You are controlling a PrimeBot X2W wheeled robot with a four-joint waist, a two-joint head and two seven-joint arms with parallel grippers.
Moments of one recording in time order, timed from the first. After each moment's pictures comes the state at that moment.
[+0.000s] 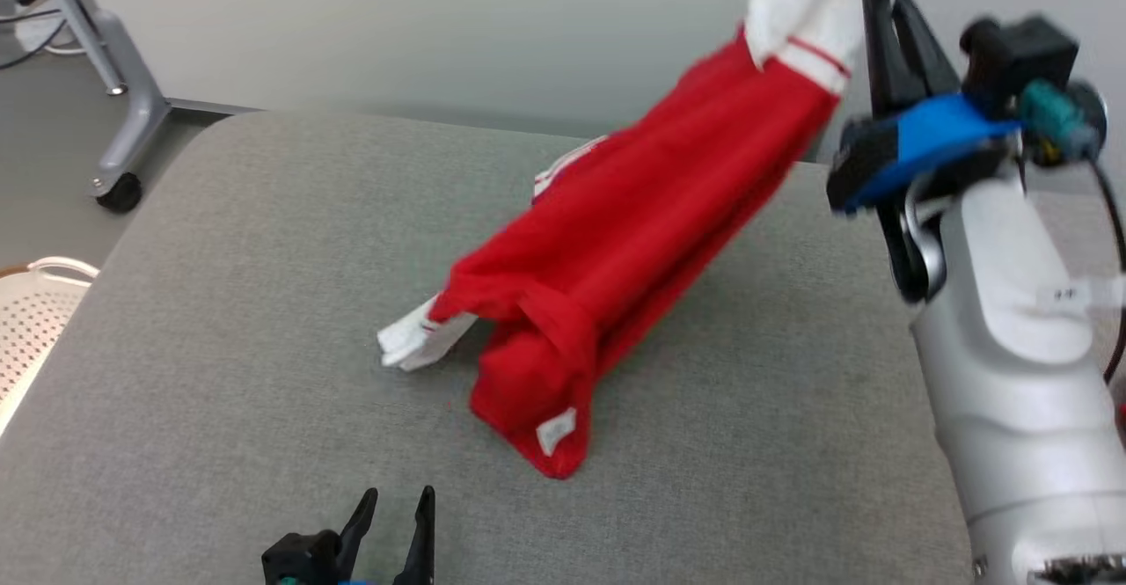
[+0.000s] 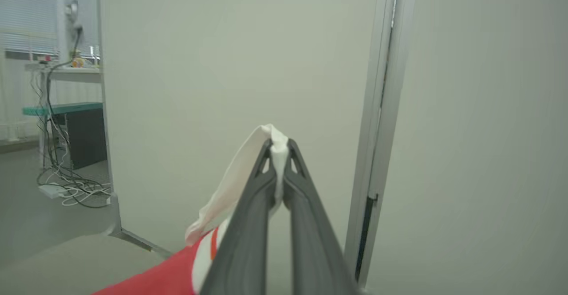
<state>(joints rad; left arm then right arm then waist) -0.03 0.08 -0.26 0.57 -0.39 -0.13 -0.26 -0.91 -0.05 -0.02 0.73 -0.01 0.13 -0.26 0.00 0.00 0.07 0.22</state>
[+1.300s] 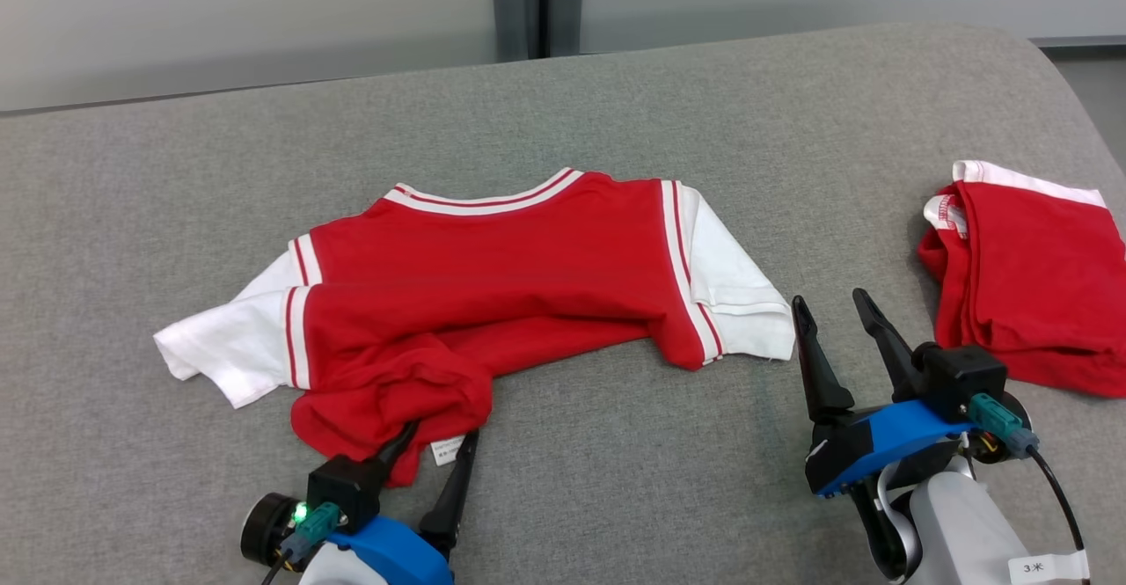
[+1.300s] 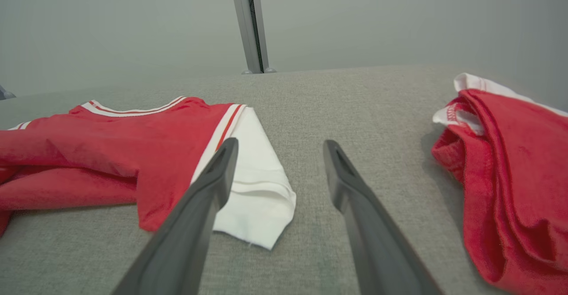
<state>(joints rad) -0.20 0.19 -0.49 0.57 -0.39 -0.13 -0.27 -0.32 -0.05 0.06 0.50 0.15 0.13 -0.26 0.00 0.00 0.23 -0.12</state>
